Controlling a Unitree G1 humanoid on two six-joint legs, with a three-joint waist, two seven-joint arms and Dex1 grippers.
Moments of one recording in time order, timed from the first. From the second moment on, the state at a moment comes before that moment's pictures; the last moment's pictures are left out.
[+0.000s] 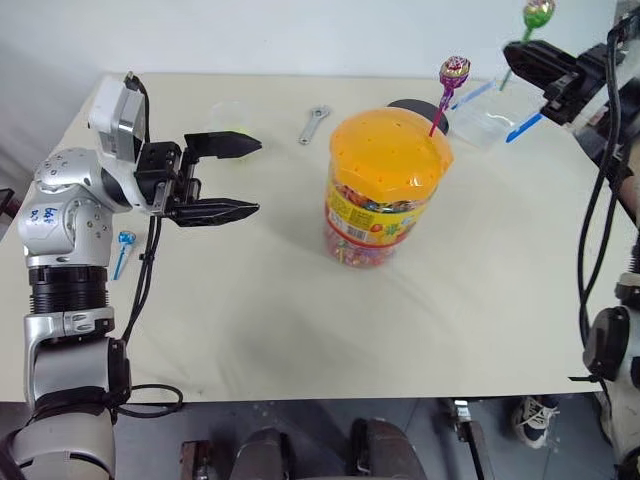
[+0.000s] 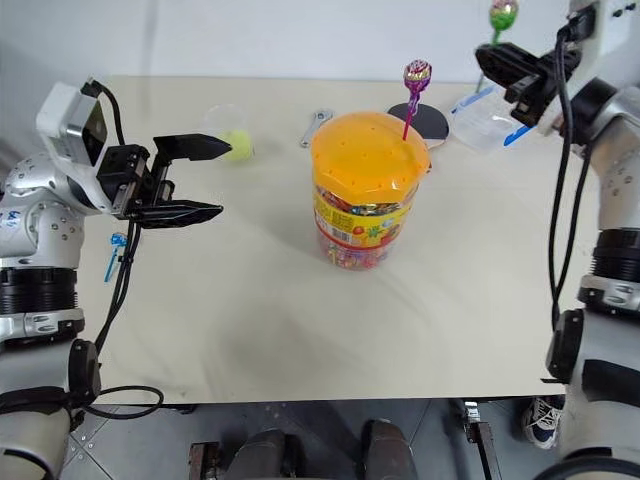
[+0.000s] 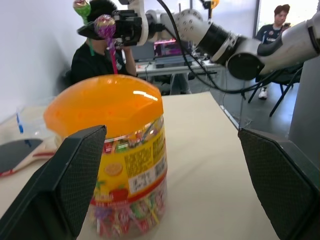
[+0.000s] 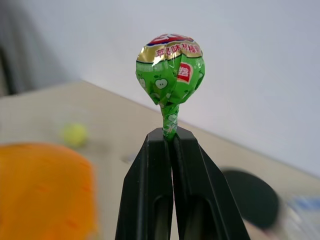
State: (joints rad) left arm -0.88 0.70 0.18 0.28 -0.60 0.37 -1.47; right arm -1.06 -0.84 -0.22 0.37 0.46 0.62 0.77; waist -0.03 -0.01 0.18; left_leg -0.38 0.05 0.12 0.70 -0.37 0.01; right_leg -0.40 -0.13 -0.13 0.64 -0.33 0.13
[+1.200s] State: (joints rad) left arm -0.66 0.81 0.26 0.09 -0.63 0.50 -1.24; right arm -0.39 -1.02 -0.41 0.02 0.44 1.13 0.65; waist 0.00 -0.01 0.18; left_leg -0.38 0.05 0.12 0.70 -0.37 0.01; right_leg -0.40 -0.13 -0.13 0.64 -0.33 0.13
